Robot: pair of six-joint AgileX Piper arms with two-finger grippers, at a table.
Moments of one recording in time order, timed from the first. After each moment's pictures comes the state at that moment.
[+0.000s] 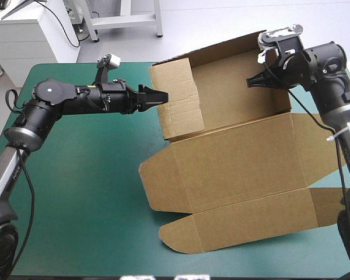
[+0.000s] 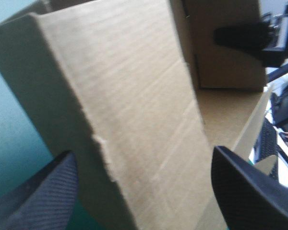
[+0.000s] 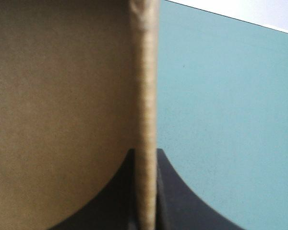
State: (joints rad) left arm -0.19 1.56 -1.46 -1.14 0.98 0.59; right arm 0.22 1.63 -1.87 -0.14 1.10 0.01
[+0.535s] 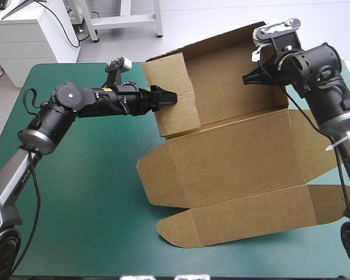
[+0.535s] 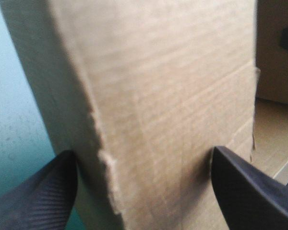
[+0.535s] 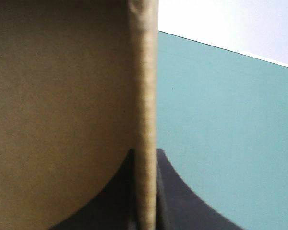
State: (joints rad) left arm -0.32 1.56 -1.46 -0.95 0.79 0.36; right arm 0.32 1.59 -1.87 -0.29 1.07 0.10
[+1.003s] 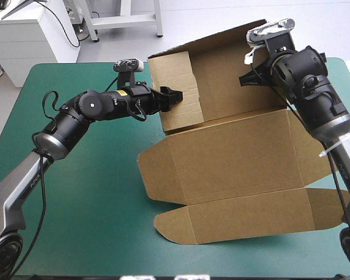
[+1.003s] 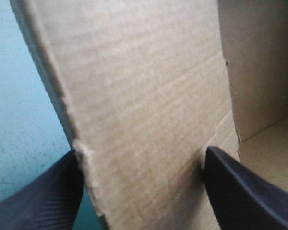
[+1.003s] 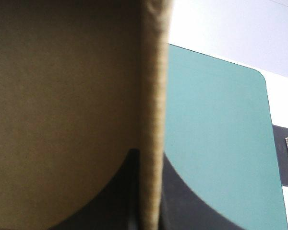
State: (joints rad) left arm -0.44 1.57 -1.44 -0.74 0.56 0.26; right arm 0.42 1.58 -1.87 -0.47 1.12 0.21
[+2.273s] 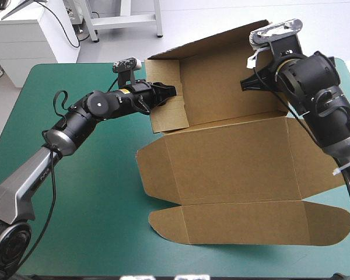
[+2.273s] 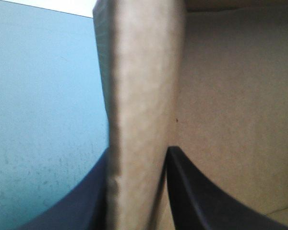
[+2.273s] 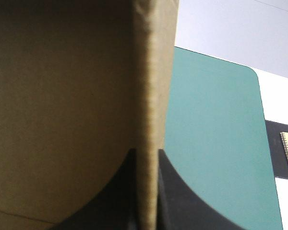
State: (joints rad) left arm -0.43 1.62 -1.44 -0.79 0.45 0.22; right arm 0.50 1.50 -1.88 -0.52 1.21 0.25
